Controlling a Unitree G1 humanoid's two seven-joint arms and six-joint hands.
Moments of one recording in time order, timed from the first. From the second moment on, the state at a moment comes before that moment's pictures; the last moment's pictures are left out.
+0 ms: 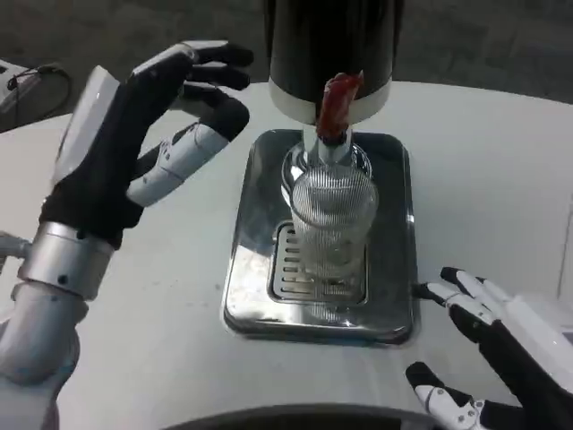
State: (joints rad) left arm -0.48 0.42 0.06 -0.05 0.12 -0.24 -0.08; right arm 0.22 -0.19 0.00 -1.00 -1.00 0.22 0.73
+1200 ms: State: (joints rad) left arm -0.87 0.42 -0.10 0.24 0.00 -0.10 -0.60; right arm 0.23 -0.20 -0.03 -1.03 -0.93 0.25 0.73
